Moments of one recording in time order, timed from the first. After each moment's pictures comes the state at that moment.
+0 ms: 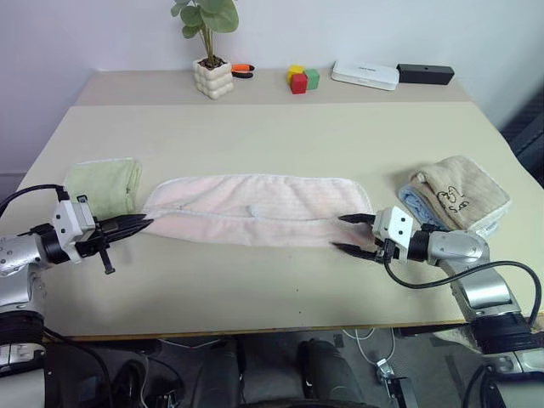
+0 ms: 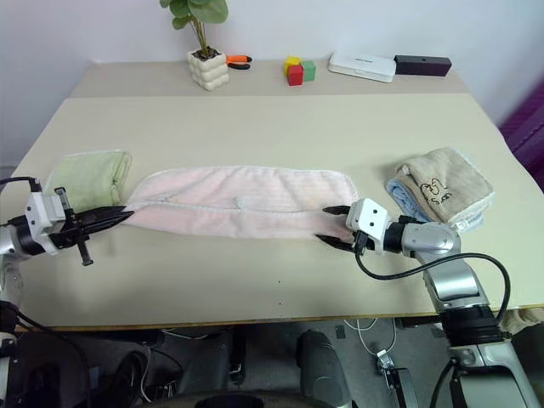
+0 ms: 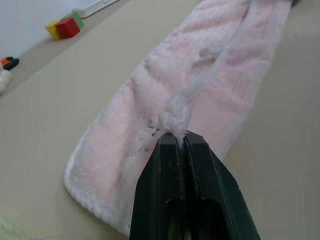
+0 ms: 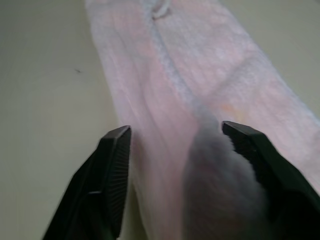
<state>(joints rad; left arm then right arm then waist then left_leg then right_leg) -0.28 0.81 0.29 0.54 -0.43 -0.40 -1.42 -0.28 -0.70 0.03 0.07 0.18 -0.05 1.07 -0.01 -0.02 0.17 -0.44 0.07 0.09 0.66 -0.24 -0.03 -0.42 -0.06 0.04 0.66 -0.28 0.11</state>
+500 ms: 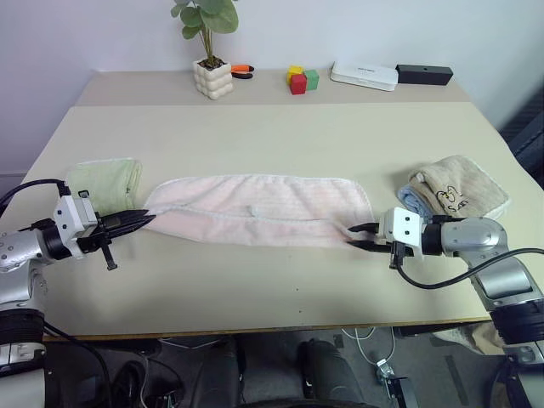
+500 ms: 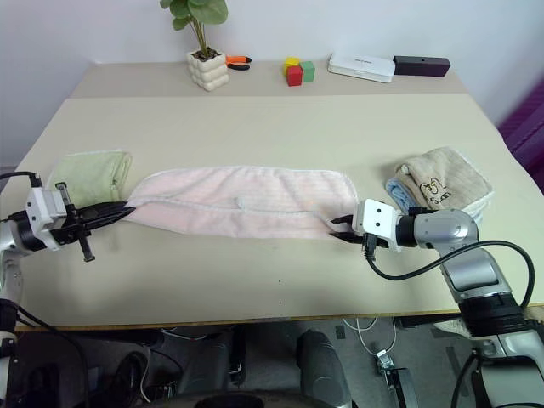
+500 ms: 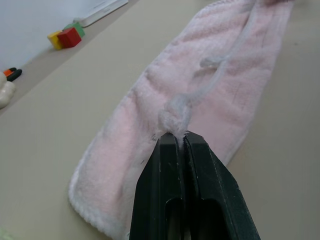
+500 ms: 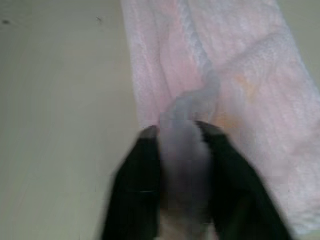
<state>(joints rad) -0.28 0.81 0.29 0.48 -0.43 -0.38 -1.40 -0.31 -0.81 0.07 0.07 0.16 -0.03 1.19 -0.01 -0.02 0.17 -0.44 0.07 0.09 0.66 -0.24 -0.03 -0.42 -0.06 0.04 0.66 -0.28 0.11</state>
